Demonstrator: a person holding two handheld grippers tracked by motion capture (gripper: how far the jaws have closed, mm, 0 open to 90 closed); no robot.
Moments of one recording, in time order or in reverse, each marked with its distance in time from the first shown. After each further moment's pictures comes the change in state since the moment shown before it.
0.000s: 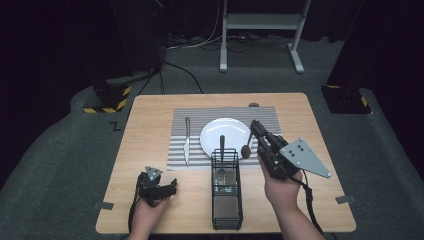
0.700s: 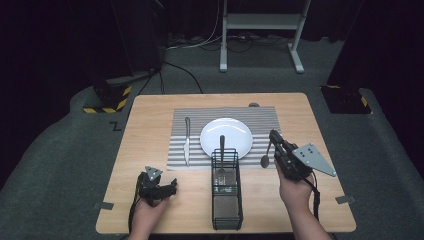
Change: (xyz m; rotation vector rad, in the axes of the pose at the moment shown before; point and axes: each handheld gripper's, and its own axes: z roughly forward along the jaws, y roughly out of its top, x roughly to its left) left arm 0.000 0.000 0.000 0.000 -0.001 0.001; right arm -0.051 -0.066 -0.011 0.151 -0.112 0.018
